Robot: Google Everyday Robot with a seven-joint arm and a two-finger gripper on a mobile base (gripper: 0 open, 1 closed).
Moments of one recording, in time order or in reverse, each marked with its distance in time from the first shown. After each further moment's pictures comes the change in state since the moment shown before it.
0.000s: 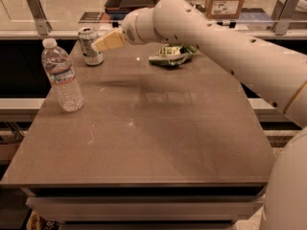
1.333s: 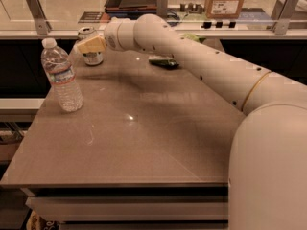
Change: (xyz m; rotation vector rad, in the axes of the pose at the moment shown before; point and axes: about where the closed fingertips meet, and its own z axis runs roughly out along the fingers) arm -0.005 0.023 0.078 -0.060 -0.128 0.043
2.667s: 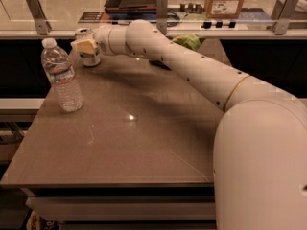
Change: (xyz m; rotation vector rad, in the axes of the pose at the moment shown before) arm 0.010 0.022 0.037 -0.079 -0.019 0.046
